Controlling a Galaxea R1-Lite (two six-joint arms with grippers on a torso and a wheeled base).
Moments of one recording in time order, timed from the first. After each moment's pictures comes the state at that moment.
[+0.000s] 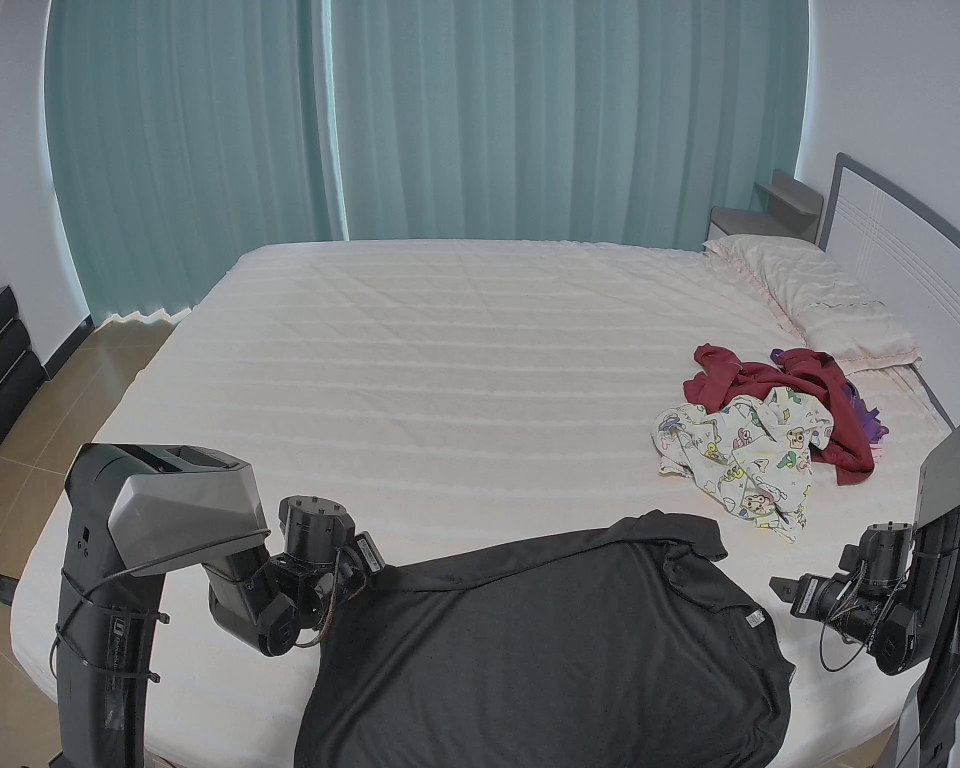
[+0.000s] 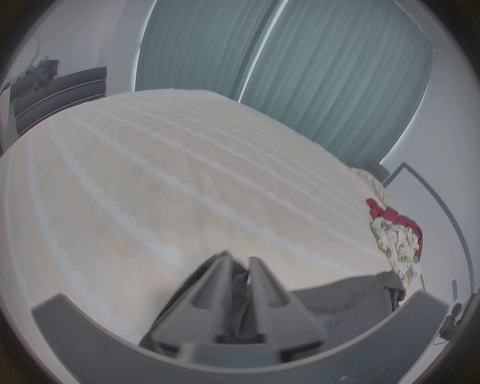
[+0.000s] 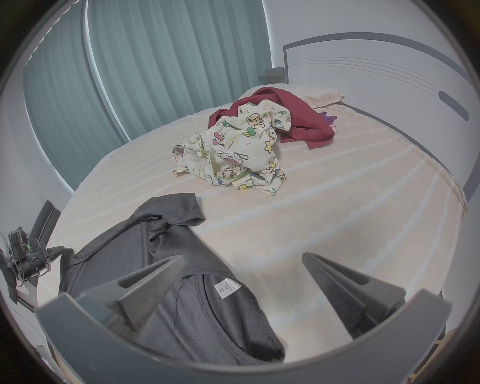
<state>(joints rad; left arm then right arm) -0.36 2.46 -0.78 -1.11 0.24 -0.64 -0.10 2.23 -0.02 -1.55 -0.04 0.26</state>
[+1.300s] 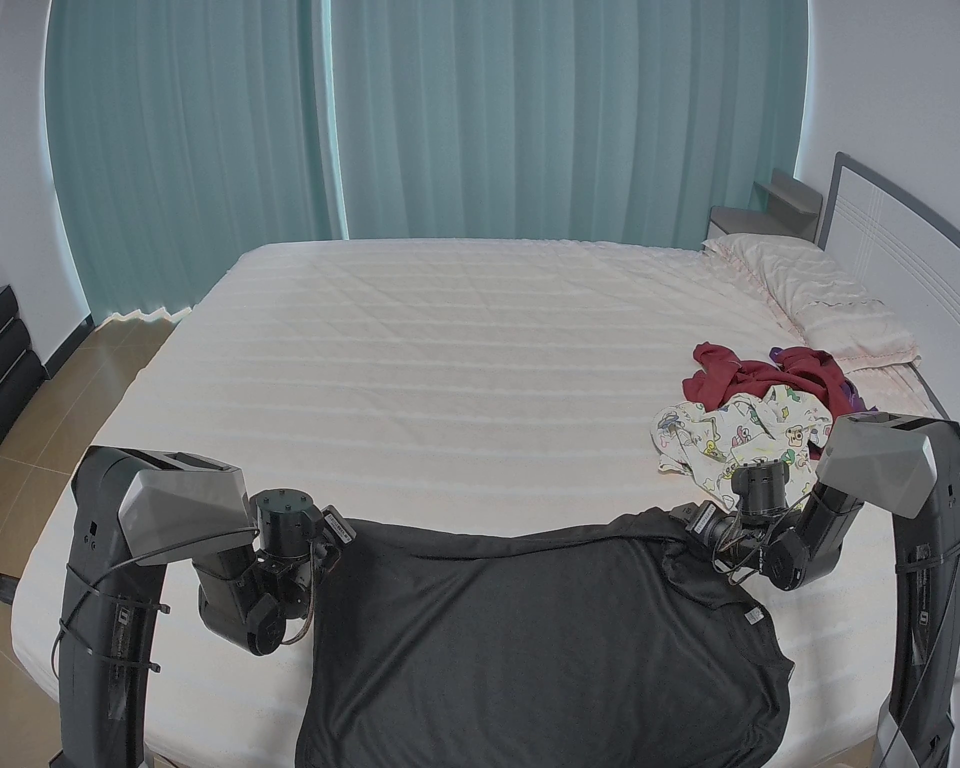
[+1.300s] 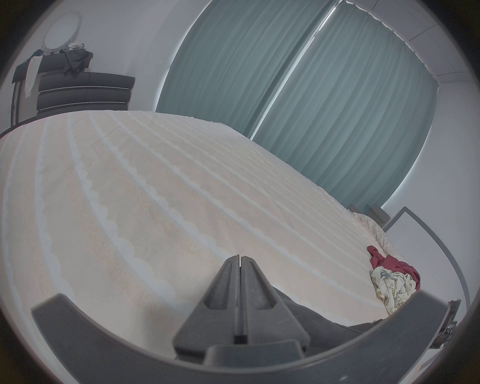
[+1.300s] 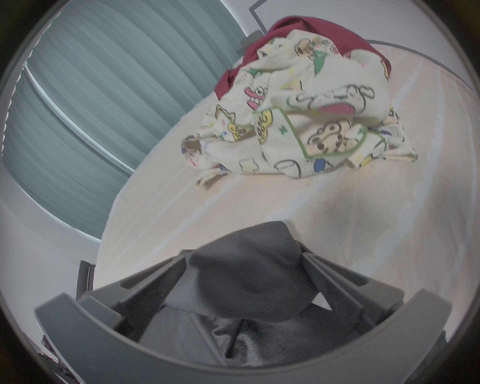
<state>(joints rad) -0.28 2.52 -0.77 -1.37 0.32 -0.69 0.14 2.47 -0.88 -0.93 -0.04 0.76</state>
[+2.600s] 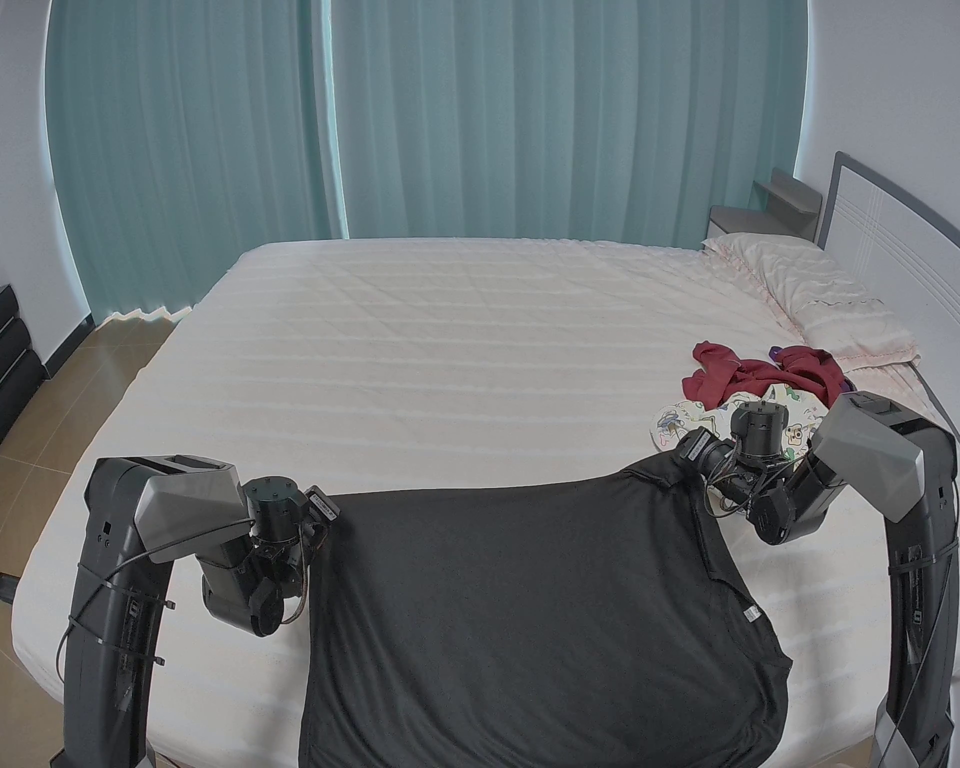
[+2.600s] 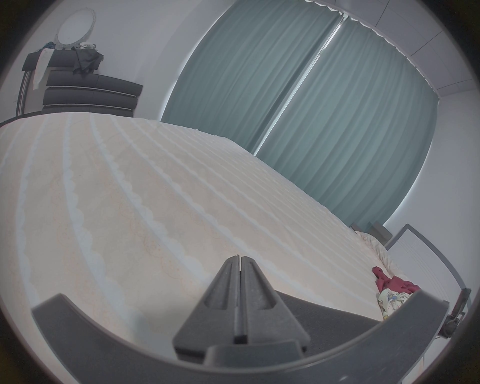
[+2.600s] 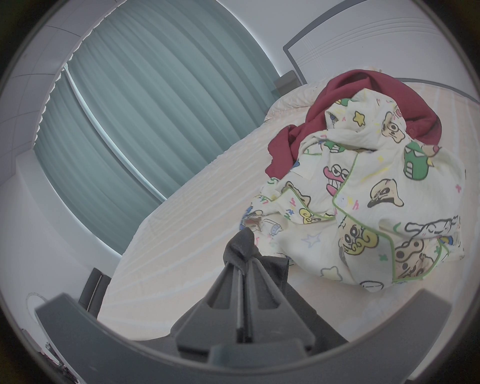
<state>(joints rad) -0.19 2.61 -0.92 -1.41 0.31 -0.68 0.11 2.51 -1.19 -0.99 -0.05 0.66</state>
